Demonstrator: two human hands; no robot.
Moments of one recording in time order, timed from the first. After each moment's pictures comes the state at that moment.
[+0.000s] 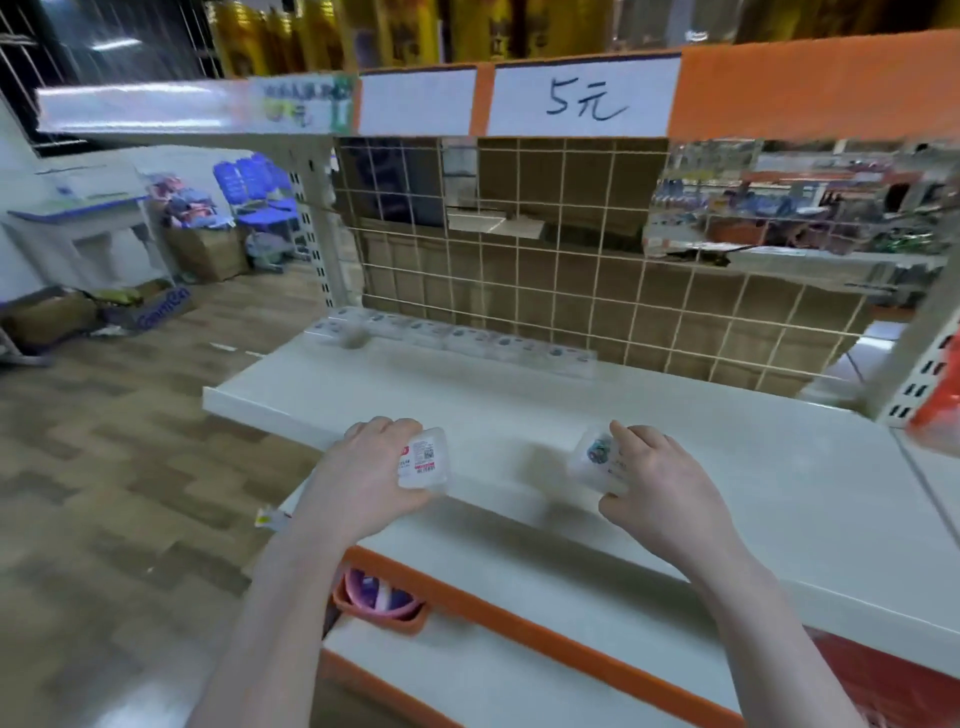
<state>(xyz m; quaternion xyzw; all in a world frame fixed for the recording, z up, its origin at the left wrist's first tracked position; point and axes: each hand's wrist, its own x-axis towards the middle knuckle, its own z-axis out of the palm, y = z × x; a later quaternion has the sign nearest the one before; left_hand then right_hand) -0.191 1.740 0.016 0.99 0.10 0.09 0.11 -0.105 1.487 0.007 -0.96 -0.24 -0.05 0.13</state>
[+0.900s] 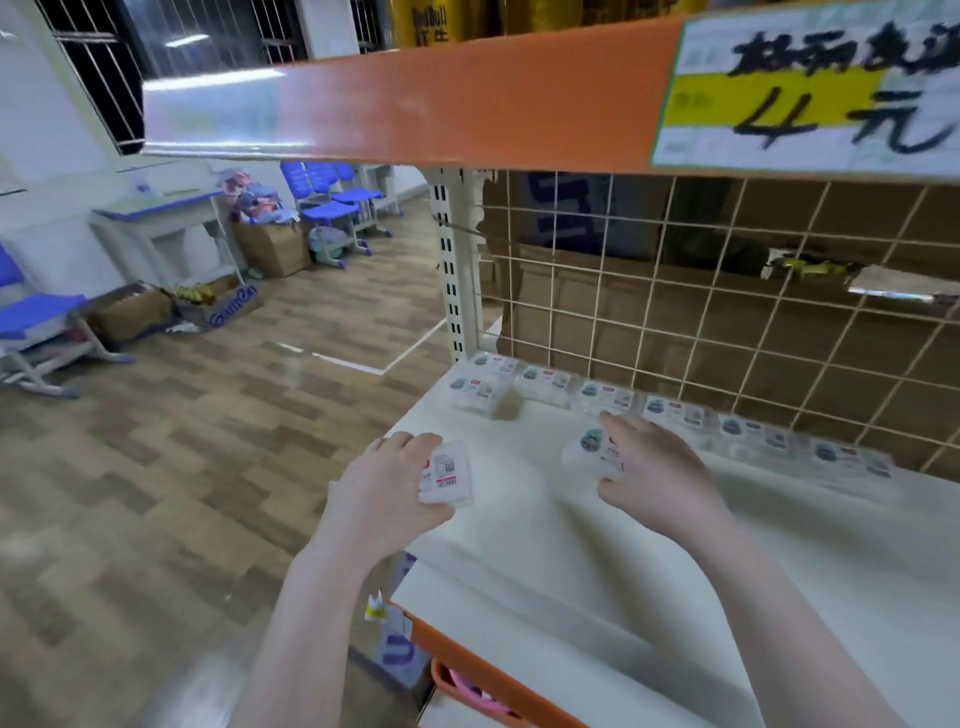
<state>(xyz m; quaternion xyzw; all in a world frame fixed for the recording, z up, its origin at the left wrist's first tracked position) -0.110 2.003 0.012 0.98 0.15 0.07 0.11 0.021 1.789 0.006 -0.95 -0.30 0.02 0.12</state>
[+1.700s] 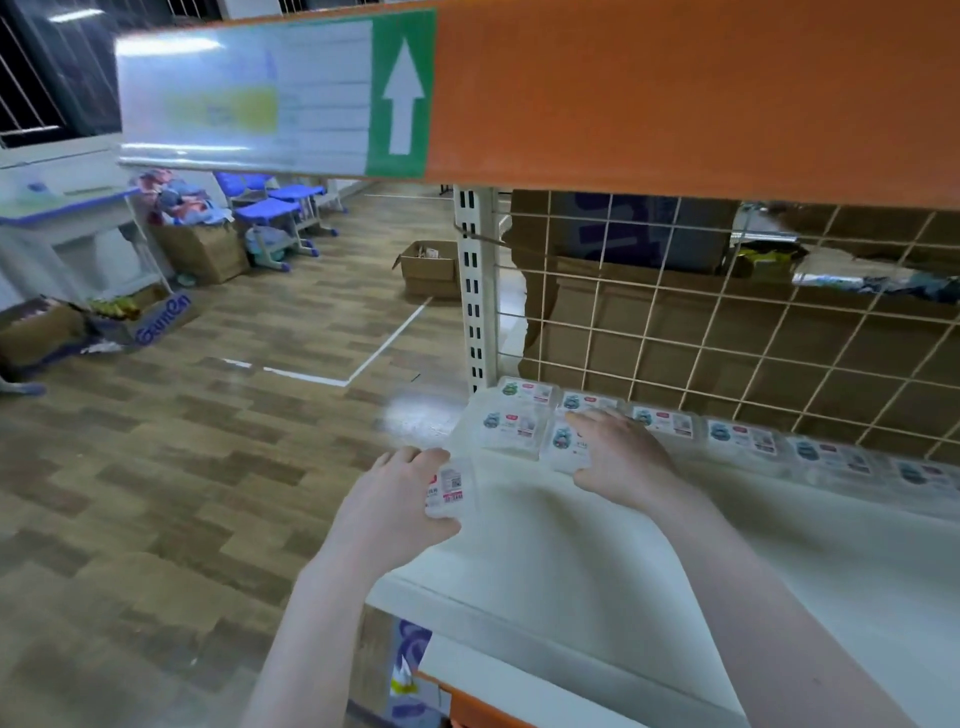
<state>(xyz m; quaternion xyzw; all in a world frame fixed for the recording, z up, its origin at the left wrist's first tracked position) -0.055 2.116 -0.008 0.99 0.08 0.03 0.14 0.076 1.912 -0.010 -0.95 -0.29 0.04 0.08</state>
